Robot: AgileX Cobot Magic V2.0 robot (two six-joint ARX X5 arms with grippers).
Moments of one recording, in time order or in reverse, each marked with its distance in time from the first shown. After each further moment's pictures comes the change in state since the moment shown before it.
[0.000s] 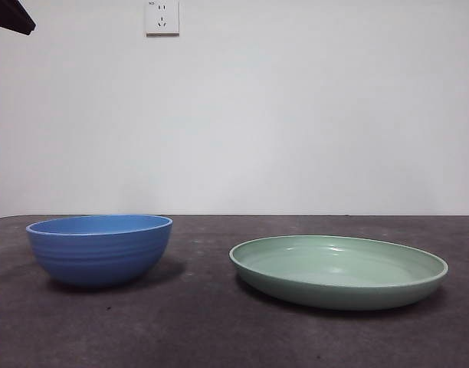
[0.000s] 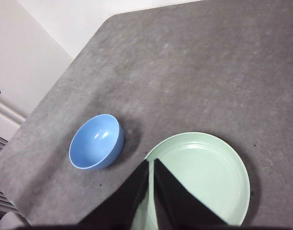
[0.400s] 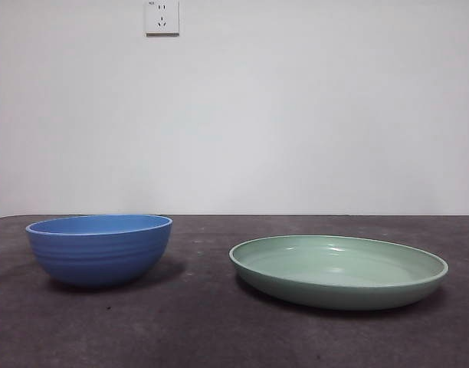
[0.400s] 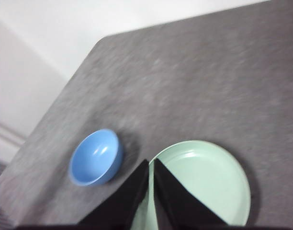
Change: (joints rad) left arm 0.001 -0.090 -0.005 0.024 -0.040 -0.025; right arm -0.015 -0.039 -0.014 0.030 0.007 0.085
